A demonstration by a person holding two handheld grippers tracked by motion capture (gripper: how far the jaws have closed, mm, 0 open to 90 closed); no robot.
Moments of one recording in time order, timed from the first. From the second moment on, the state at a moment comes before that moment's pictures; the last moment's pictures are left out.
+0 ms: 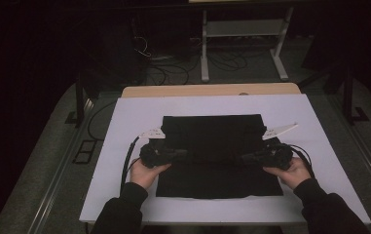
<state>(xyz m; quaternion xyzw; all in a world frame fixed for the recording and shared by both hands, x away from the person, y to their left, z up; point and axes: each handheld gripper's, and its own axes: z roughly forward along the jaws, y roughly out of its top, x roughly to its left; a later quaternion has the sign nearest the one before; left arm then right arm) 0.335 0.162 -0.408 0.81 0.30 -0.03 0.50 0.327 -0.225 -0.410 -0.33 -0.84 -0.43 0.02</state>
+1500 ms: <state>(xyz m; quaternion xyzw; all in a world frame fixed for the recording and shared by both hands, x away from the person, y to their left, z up) 0.287 0.160 -0.412 0.83 0.28 -0.06 0.47 0.283 -0.227 -0.412 -0.31 -0.85 -0.41 0.05</state>
